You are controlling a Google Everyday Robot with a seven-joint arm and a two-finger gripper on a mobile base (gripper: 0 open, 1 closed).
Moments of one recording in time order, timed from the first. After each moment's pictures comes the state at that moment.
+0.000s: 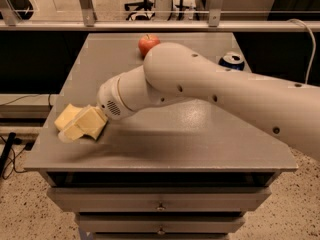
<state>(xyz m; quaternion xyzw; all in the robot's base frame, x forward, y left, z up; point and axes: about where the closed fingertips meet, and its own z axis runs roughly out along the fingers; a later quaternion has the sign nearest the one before) 0.510 0.162 0.861 -0.49 0.72 0.31 0.37</state>
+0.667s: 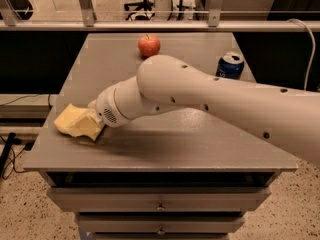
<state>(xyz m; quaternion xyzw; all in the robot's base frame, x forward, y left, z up) 0.512 0.168 0.836 -0.48 0.74 0.30 0.36</state>
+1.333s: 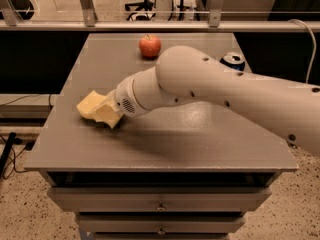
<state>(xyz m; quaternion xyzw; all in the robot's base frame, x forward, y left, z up) 0.536 0.119 0.852 -0.46 0.76 0.25 0.39</state>
